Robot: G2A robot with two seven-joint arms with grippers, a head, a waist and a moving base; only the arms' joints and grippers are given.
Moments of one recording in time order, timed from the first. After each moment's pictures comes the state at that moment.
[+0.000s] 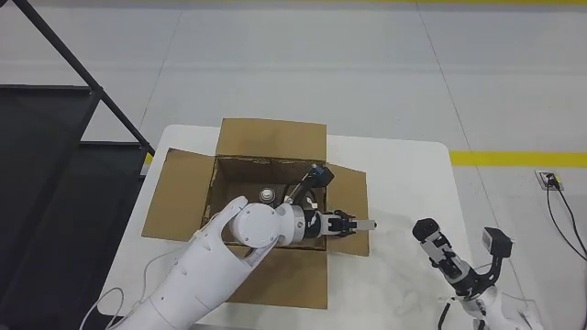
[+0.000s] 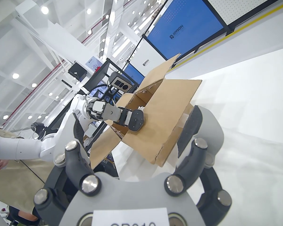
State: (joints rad) left arm 0.62 -1.30 -0.73 -1.36 0.00 0.01 -0.82; right arm -1.40 -1.12 1.56 -1.42 -0.14 -0.99 0.27
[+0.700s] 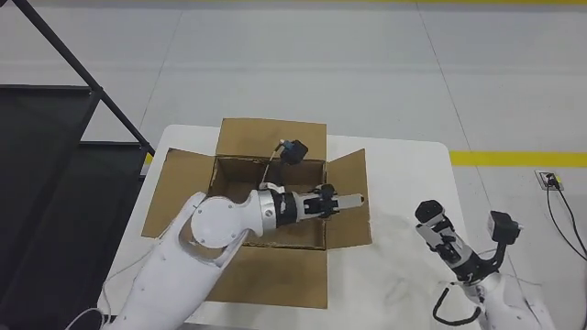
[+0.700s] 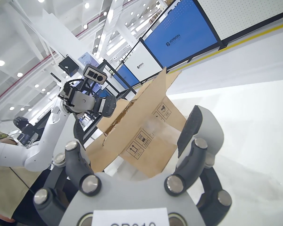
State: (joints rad) left arm 0.76 -1.24 -1.04 -1.65 -0.04 -0.02 -0.85; right arm -1.40 -1.13 1.59 -1.62 -0.34 -0.82 0.17
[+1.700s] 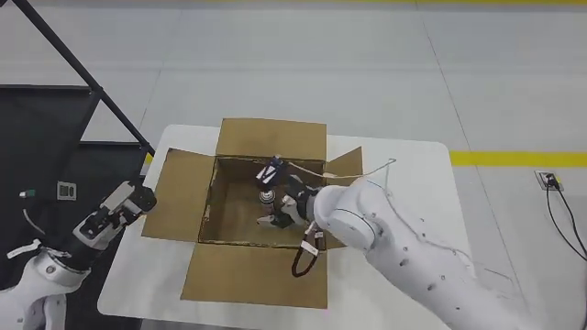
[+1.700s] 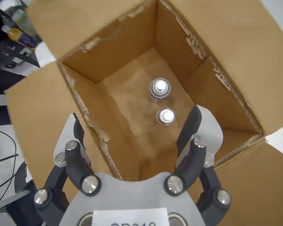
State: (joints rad) left arm 1.43 -1.13 -1.98 -1.87 -0.34 -0.23 -0.84; right arm -0.45 -1.34 0.66 -1.45 -0.79 -0.07 1.00
